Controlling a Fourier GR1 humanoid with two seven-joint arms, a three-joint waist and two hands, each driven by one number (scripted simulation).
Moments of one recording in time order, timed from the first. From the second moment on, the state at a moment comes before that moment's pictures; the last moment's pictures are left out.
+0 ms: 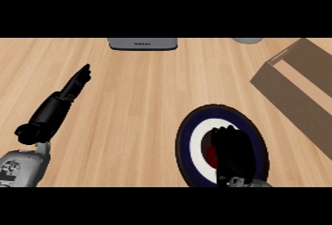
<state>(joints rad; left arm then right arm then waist) -0.22 0.37 -0.09 -1.54 0.00 -0.13 -0.07 -0.16 -0.22 0.61 -1.73 1.11 0.35 0.86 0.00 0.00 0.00</state>
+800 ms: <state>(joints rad) -0.22 0.35 -0.08 -1.54 -0.03 -0.13 -0.07 -0.54 -0.29 0.39 -1.50 0.96 0.17 0.27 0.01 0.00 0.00</state>
